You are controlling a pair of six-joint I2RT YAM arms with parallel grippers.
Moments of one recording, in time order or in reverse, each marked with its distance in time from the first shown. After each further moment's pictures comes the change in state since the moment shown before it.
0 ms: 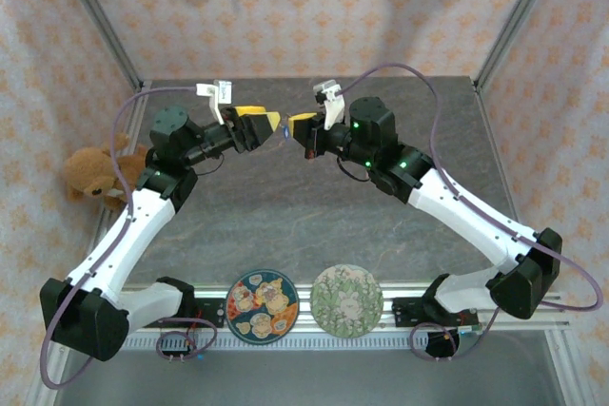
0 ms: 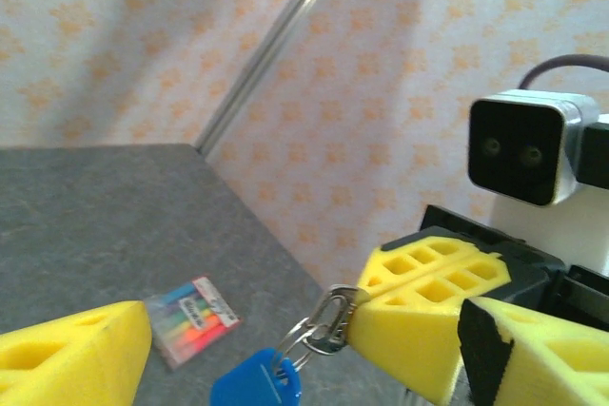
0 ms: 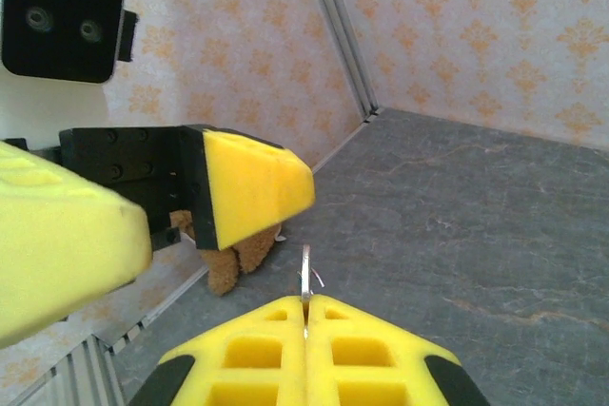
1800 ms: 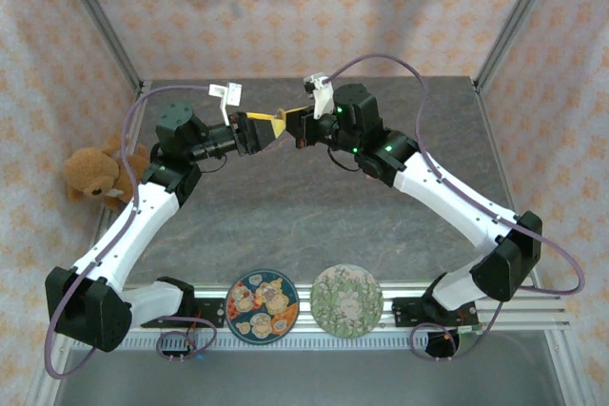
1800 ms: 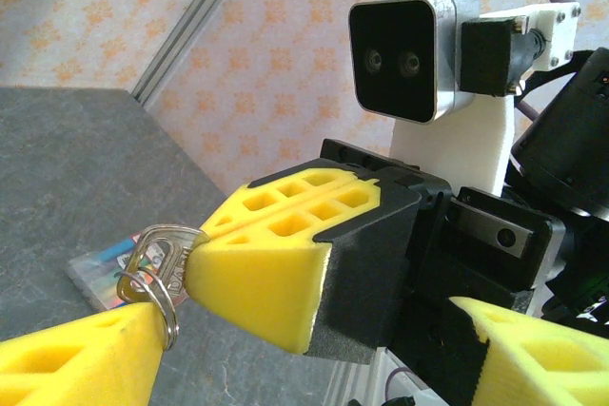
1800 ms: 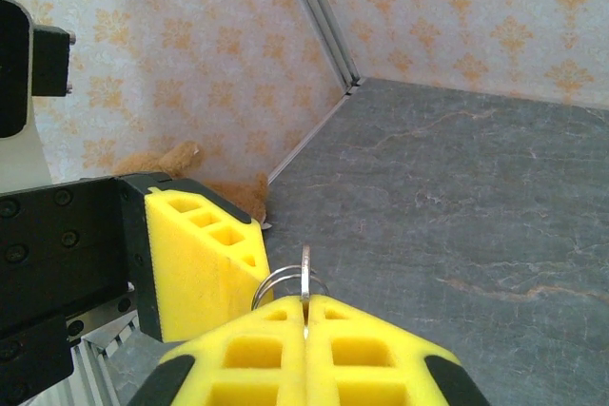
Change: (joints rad) left arm 0.000 0.045 0.009 0.013 0.154 -0.053; right arm -0.018 0.134 0.134 -0.096 0.005 0.045
